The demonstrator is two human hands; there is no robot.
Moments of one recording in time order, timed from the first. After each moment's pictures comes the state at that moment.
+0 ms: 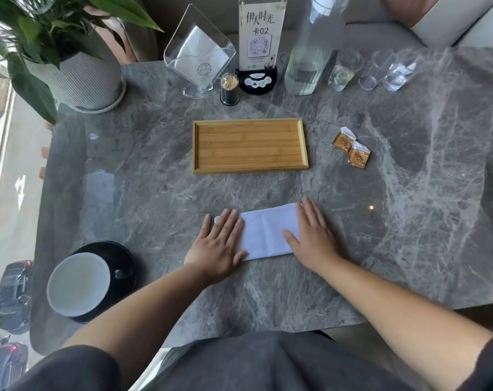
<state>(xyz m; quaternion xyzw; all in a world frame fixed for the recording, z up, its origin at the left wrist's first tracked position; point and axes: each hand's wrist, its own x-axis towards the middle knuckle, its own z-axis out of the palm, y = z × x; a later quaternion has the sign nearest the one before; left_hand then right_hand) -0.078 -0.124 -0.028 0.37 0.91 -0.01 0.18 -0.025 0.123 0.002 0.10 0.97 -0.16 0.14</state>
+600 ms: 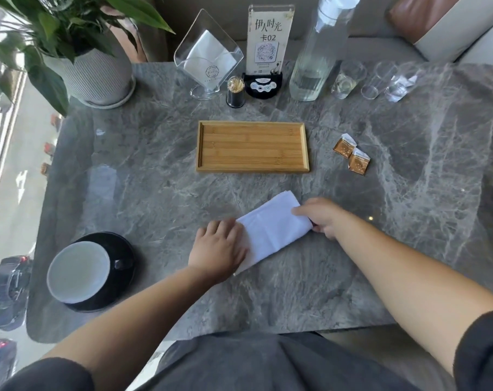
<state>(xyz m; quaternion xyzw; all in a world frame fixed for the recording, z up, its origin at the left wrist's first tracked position) -0.065 -0.111 -0.001 0.29 0.95 0.05 0.14 -0.091 0.152 0.037 0.40 0.72 -0.49 0.29</state>
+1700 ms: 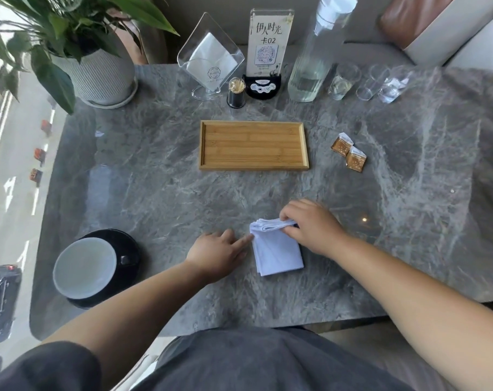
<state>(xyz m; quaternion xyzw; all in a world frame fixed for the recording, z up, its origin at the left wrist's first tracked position) -0.064 -0.130 -0.006 0.40 0.90 0.06 0.13 -0.045 0.118 0.078 -0.09 0.97 -0.20 0.12</state>
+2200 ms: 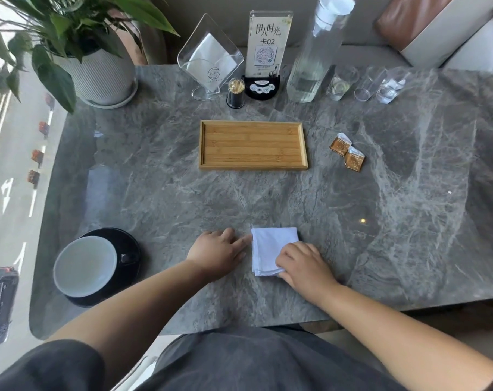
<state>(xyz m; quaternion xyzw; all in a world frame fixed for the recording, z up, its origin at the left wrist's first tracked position) -0.062 -0.129 -0.004 0.42 0.90 0.04 0.11 0.035 0.089 0.041 -0.11 0.98 -0.10 0.13</state>
